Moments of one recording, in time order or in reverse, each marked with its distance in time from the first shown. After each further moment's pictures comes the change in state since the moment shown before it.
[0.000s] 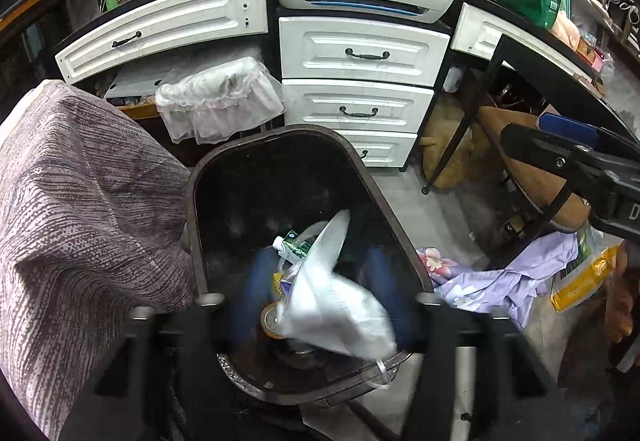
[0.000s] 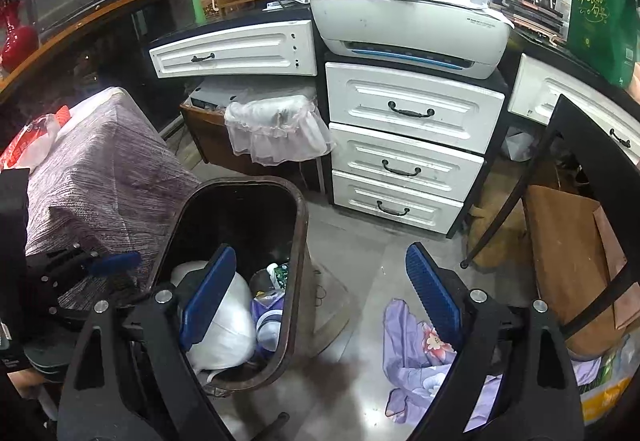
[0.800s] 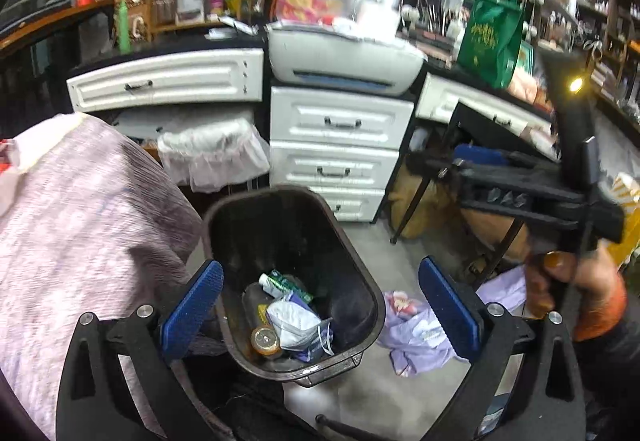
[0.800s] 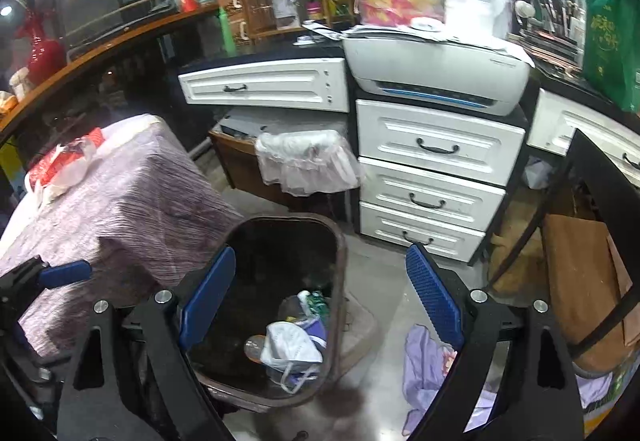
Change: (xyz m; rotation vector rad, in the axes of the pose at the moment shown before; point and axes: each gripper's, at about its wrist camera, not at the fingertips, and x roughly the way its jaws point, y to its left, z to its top) left arm -0.111 0.010 -0.016 -0.032 -0.241 -0.094; right arm -0.034 0.034 0.022 -0.023 -0.100 0.093
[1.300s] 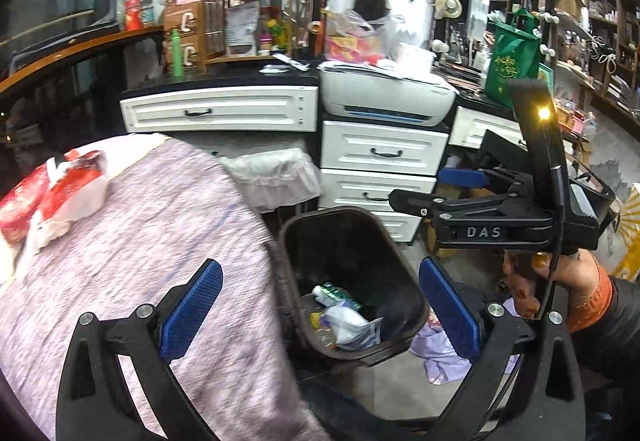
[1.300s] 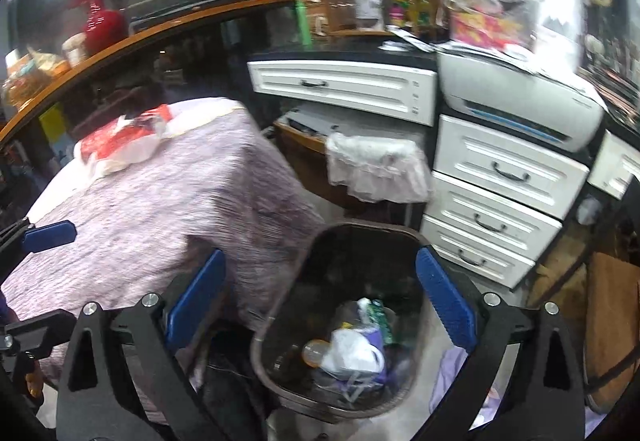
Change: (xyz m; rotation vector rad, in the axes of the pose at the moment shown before) left arm -0.074 0.047 -0.011 -0.006 -0.080 0.143; right arm 0.003 0.098 0.009 -0.147 0.000 0.181
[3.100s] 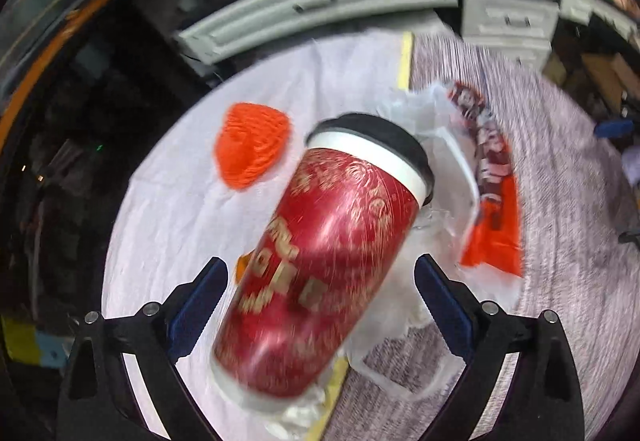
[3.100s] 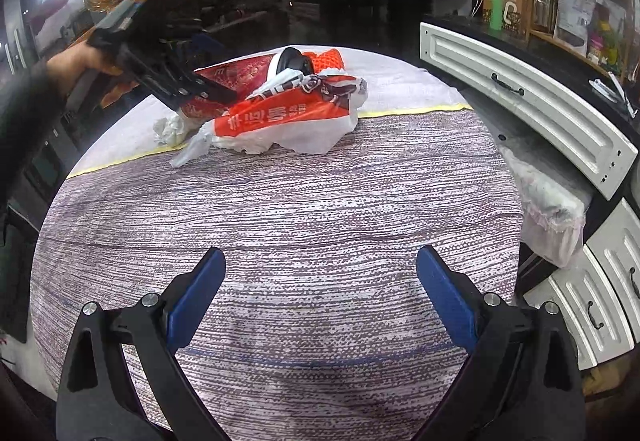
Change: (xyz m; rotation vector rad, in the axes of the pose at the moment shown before) left arm 0.072 0.334 0.083 0.322 0.541 0.185; right arm 0.139 0.207 0.069 -0.301 0.207 0.349
